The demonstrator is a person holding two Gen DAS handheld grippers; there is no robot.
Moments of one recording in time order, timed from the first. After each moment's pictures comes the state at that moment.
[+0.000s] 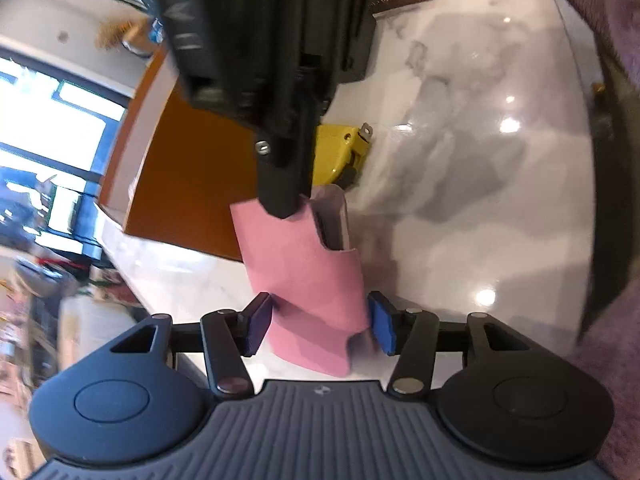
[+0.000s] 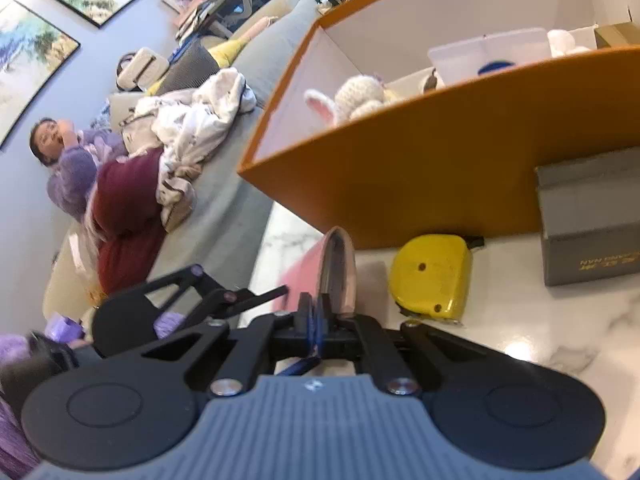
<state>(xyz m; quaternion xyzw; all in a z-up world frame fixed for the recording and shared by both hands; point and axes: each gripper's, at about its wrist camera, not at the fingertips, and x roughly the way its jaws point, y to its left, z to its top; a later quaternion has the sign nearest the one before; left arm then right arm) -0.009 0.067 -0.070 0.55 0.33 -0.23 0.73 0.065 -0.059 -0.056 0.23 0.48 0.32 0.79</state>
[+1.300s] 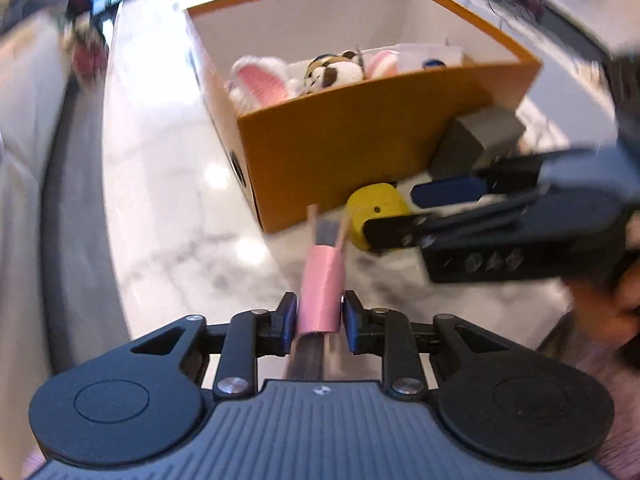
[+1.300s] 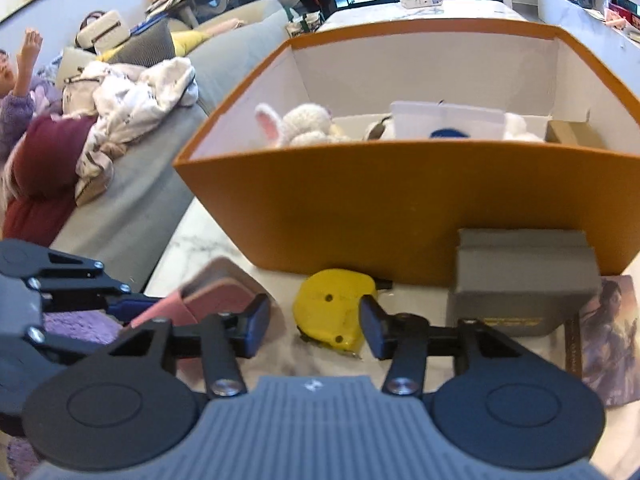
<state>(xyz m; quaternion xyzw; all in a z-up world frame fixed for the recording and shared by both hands) 0.043 0.112 0.003 0.07 0.53 -0.18 0.82 0.059 -0.047 -0.055 0.05 0.45 0.22 0.87</state>
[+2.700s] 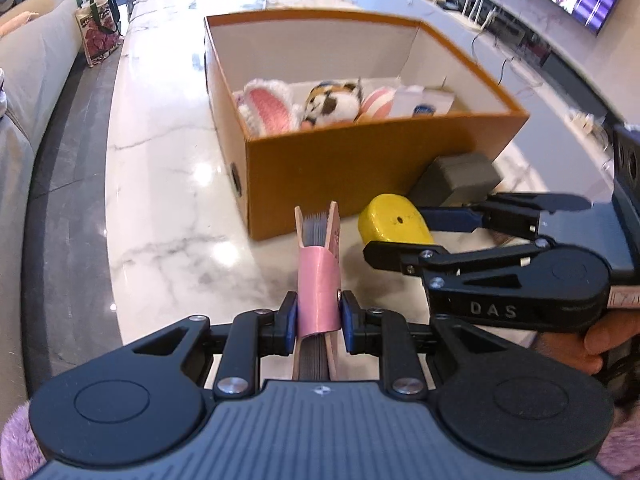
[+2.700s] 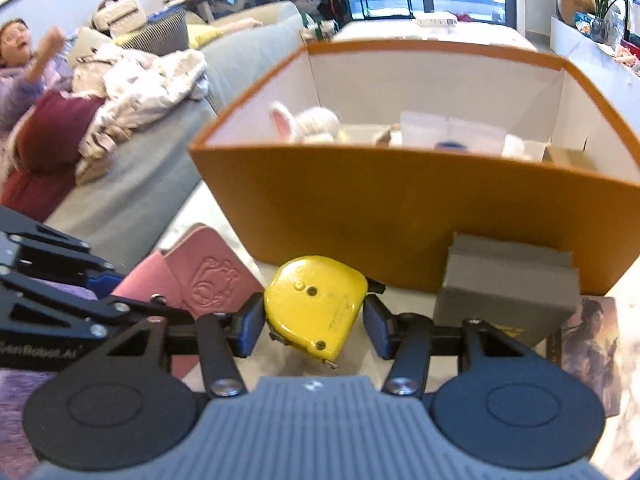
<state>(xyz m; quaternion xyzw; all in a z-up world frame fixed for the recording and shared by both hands) 0.038 0.121 0.022 0.01 0.52 -0.19 0.84 0.030 -0.068 -0.032 0.02 0.41 0.24 0.88</state>
